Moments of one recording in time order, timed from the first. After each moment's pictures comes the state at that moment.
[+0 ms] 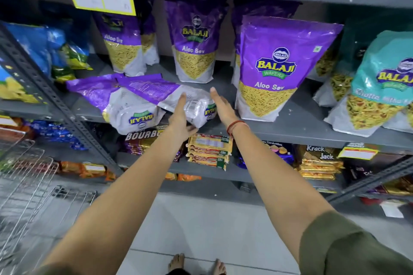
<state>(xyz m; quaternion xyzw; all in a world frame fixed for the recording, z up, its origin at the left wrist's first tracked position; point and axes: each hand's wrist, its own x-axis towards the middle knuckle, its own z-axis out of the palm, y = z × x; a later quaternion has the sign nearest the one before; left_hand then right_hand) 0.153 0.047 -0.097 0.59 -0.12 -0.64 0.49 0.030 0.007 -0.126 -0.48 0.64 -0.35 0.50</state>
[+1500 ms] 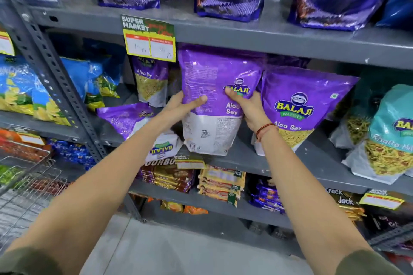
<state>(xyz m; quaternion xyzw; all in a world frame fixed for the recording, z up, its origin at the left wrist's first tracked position) 0.229 0.007 -0.014 0.50 -0.58 -0.46 0.46 0.032 -0.034 -0.032 -0.49 0.40 -0.58 0.51</state>
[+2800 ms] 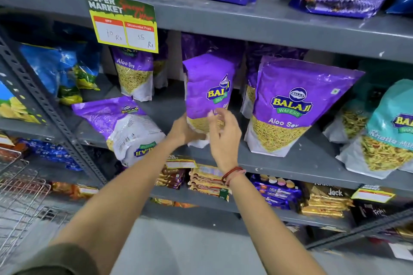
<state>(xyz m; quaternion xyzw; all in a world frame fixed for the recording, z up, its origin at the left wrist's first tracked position) 0.200 -0.041 -0.125 0.62 -0.65 -0.33 0.27 0.083 0.037 -0.085 -0.57 0.56 -0.58 0.19</state>
